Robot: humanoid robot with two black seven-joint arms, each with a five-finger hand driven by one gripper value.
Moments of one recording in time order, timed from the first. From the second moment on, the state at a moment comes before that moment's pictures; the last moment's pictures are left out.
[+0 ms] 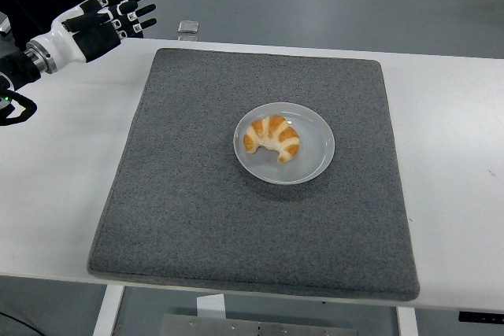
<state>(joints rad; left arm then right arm) -0.91 0.60 -0.53 -0.69 -0.26 -0.59 0.03 0.05 0.00 -0.11 0.13 0.06 0.00 -0.02</state>
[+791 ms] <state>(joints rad) -0.91 0.60 -0.54 -0.70 -0.27 -0.59 0.03 0.05 0.00 -0.11 0.13 0.06 0.00 -0.02</state>
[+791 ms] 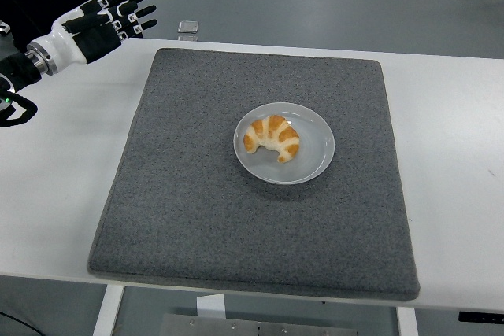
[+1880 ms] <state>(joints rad) -0.91 0.58 -0.54 -0.70 -0.27 -0.59 0.03 0.05 0.00 -0.11 0.13 0.06 0.00 -0.02</state>
